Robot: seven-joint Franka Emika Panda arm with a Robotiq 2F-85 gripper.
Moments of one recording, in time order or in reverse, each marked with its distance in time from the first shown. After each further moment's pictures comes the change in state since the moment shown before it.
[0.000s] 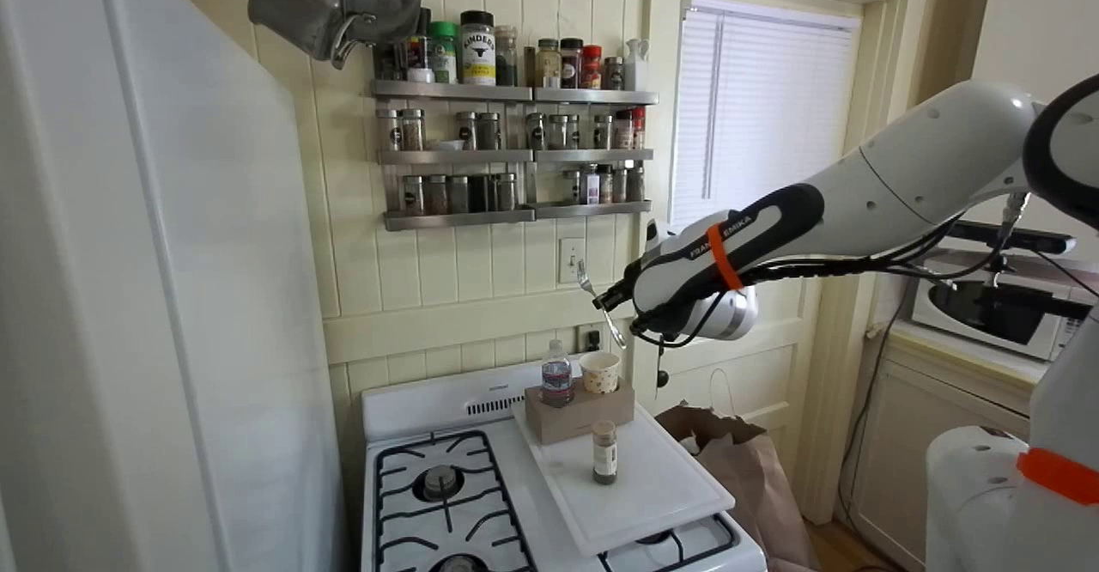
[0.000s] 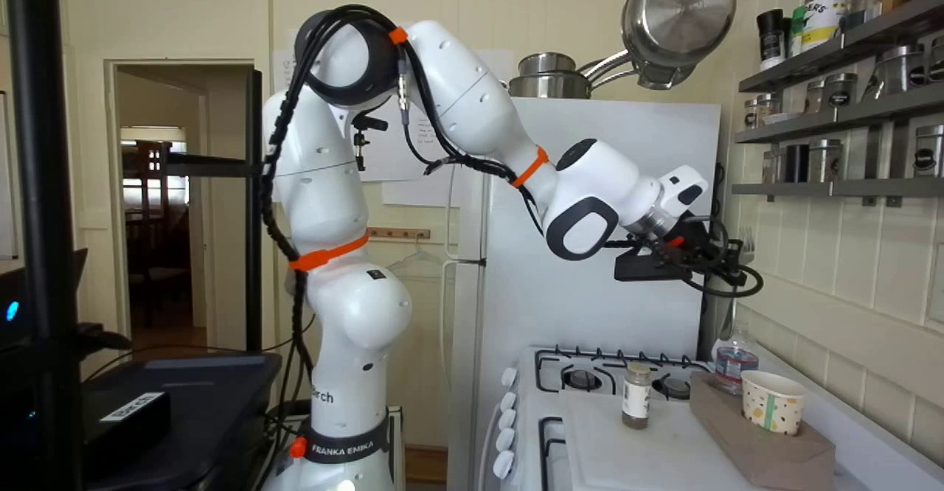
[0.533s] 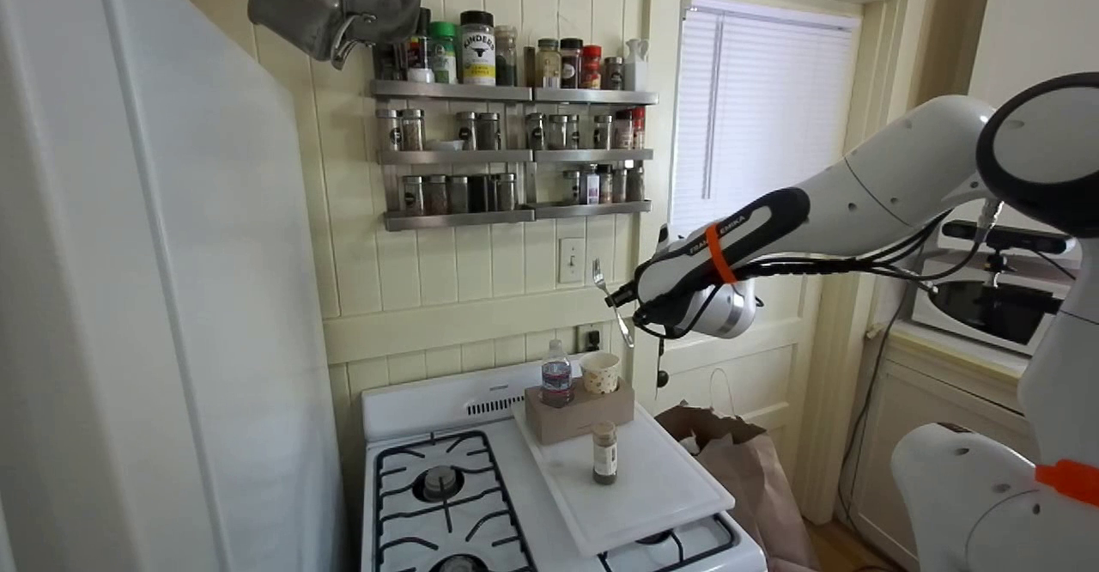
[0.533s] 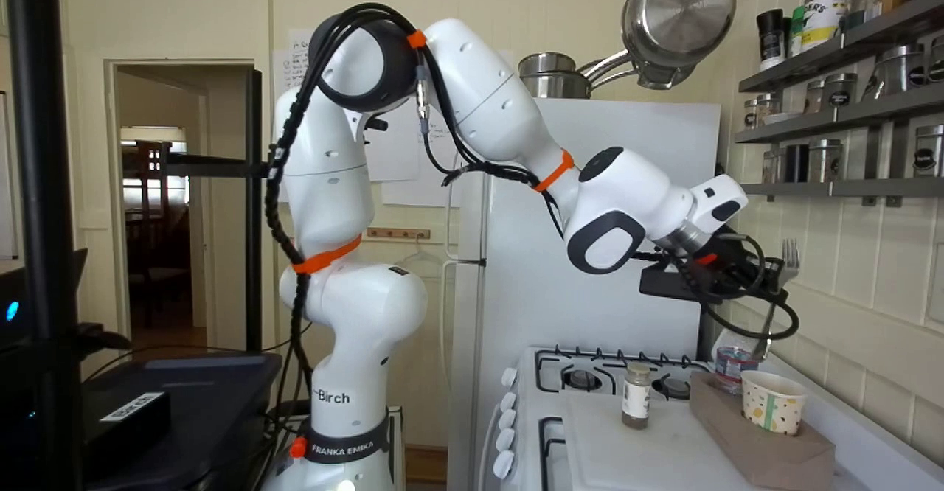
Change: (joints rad) arm 0.394 0.021 -0.473 0.073 -0.014 0.031 0.026
